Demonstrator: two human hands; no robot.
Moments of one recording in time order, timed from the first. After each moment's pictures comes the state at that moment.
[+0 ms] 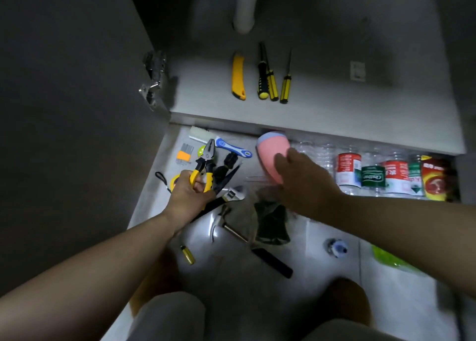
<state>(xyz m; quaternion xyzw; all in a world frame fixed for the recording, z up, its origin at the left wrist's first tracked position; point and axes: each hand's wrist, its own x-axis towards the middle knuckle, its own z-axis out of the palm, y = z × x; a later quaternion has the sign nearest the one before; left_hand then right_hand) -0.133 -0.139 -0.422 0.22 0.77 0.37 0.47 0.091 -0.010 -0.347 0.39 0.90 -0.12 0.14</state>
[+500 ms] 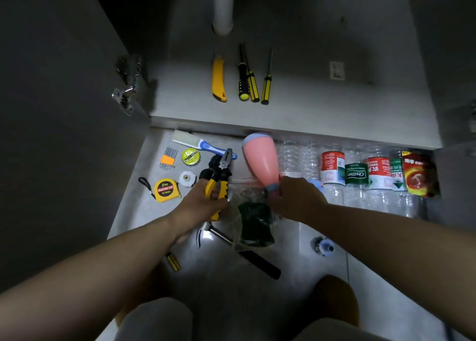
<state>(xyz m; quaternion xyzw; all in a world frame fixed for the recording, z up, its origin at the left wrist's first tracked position) -0.095 -0.122 -0.415 0.25 0.65 0.32 0.63 0.118 -0.018 -0.363 0.54 0.77 -0.28 0.19</state>
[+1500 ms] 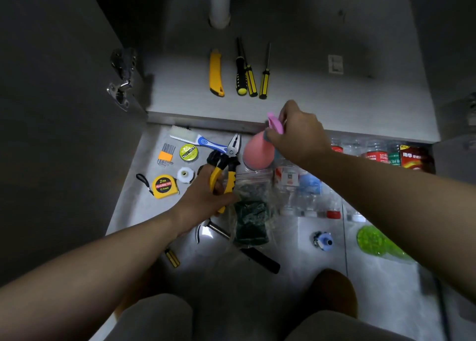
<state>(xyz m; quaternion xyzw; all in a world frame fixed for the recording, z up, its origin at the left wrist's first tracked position) -0.088 -0.116 -0.406 0.36 0.68 0.33 0.55 0.087 0.060 -0.344 0.54 0.81 -0.21 -0.08</state>
